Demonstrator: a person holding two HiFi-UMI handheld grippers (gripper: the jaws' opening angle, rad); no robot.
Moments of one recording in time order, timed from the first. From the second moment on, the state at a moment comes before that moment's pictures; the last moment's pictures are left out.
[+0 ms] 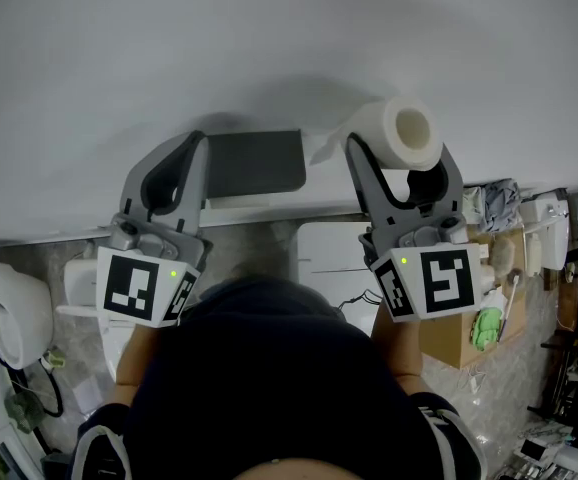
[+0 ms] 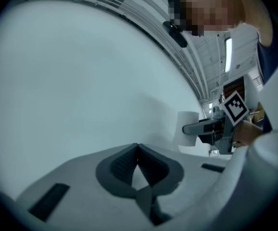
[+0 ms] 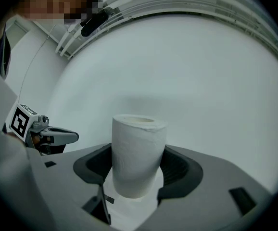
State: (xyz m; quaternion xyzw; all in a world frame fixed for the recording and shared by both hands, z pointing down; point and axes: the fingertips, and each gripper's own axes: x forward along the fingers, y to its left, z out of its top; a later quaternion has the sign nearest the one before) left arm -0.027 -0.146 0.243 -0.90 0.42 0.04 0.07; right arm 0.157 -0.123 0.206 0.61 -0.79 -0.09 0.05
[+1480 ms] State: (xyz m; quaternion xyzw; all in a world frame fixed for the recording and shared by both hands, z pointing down) left arm -0.076 -0.148 0.250 -0.88 0.48 0.03 0.06; right arm 0.084 -0.145 0.216 0.54 -0.84 -0.08 0.04
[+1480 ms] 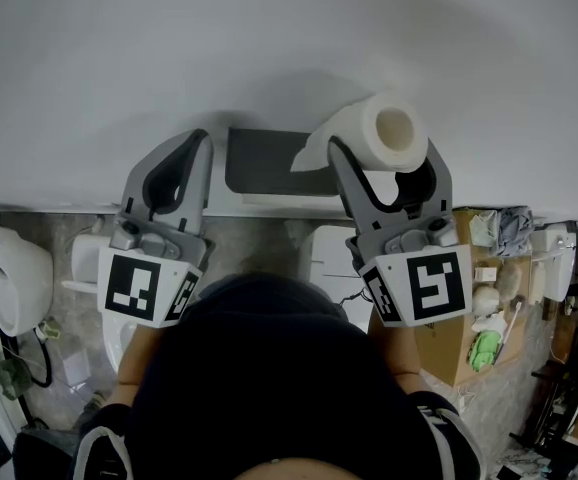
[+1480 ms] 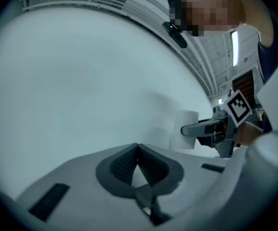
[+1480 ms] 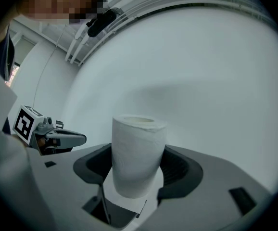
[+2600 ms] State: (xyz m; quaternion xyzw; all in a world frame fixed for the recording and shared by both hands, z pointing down) left arm -0.097 -0.154 0.254 -0.87 0.50 0.02 0.06; right arm 0.031 -0.162 0.241 0.48 -0.87 -0.08 0.07
